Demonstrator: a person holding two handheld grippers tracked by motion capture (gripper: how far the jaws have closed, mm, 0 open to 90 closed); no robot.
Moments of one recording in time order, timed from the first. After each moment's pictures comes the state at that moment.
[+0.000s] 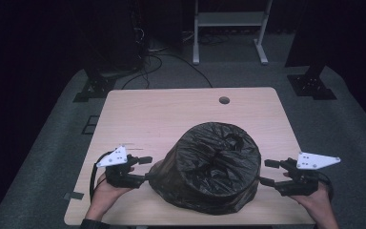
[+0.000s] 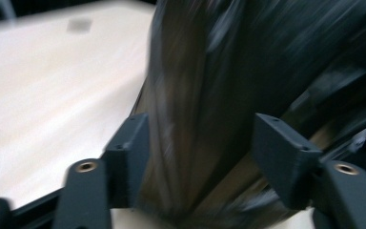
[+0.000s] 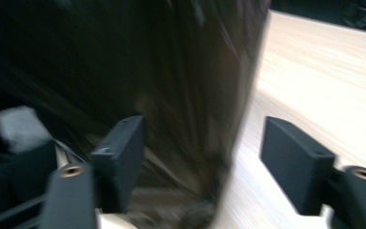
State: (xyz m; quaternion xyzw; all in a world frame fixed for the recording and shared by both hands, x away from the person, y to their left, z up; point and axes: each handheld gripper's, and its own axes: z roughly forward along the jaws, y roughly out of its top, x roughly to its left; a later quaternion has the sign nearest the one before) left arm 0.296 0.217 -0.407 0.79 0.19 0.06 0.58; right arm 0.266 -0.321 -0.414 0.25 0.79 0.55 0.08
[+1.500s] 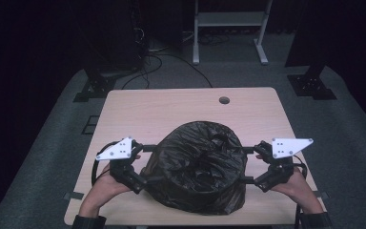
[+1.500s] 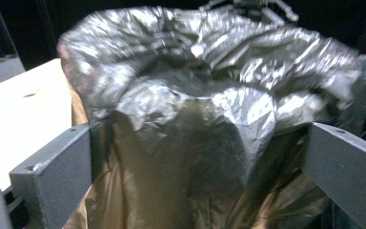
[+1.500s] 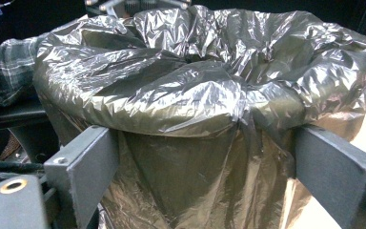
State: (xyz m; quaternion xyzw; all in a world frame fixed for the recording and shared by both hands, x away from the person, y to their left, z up) left arm 0.292 0.195 -0.354 0.79 0.10 0.05 0.60; right arm 0.289 -0.250 -0.370 0.11 0.80 0.59 0.05
